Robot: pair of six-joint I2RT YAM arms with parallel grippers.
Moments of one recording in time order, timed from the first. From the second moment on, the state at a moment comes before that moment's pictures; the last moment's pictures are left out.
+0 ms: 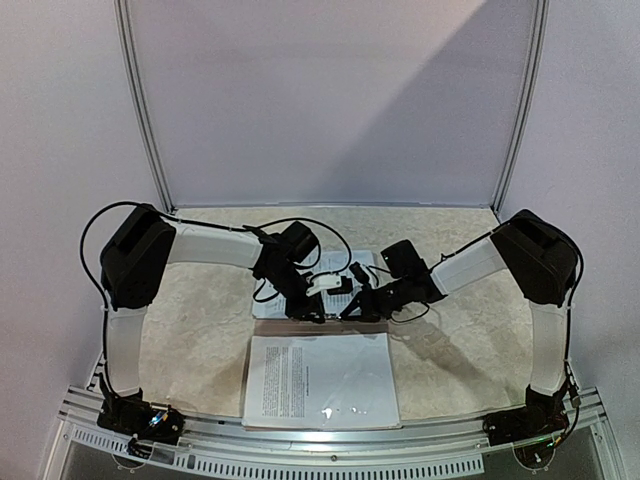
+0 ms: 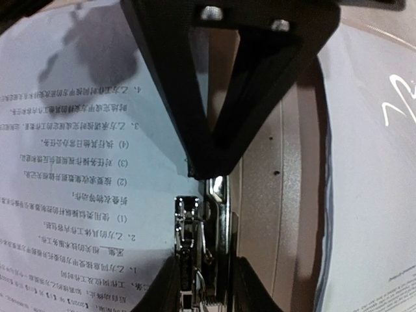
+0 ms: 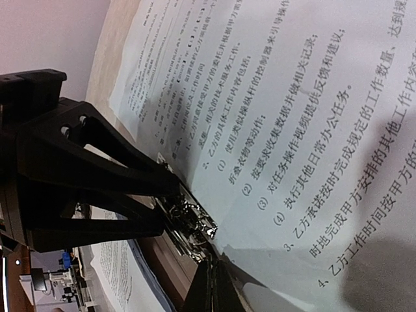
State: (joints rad) left arm -0.77 2.13 1.45 -0.53 0.36 0.67; right arm 0.68 2.08 1.07 0.15 -0.70 0.60
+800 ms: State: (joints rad) left arm -0.77 2.12 1.47 -0.55 0.35 0.72; right arm 0.70 2.02 1.03 0.06 -0.82 0.70
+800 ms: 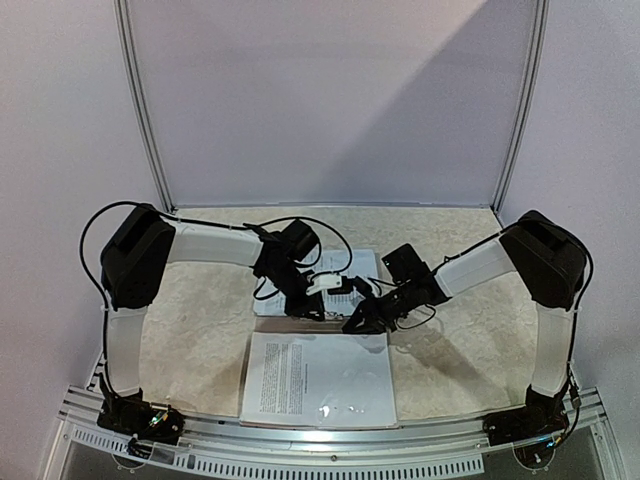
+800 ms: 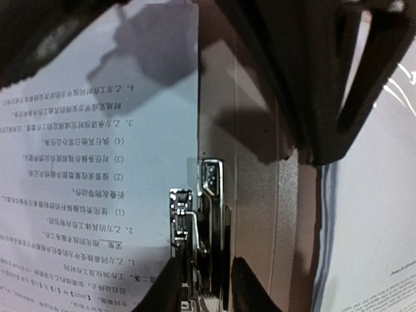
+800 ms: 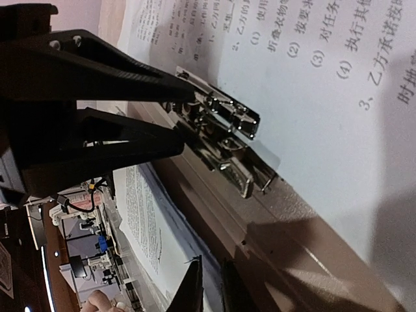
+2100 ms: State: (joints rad) left arm -0.54 1.45 0.86 -1.05 0.34 1.00; right arm 0.94 2.26 1.69 -0.38 -0.25 -0.35
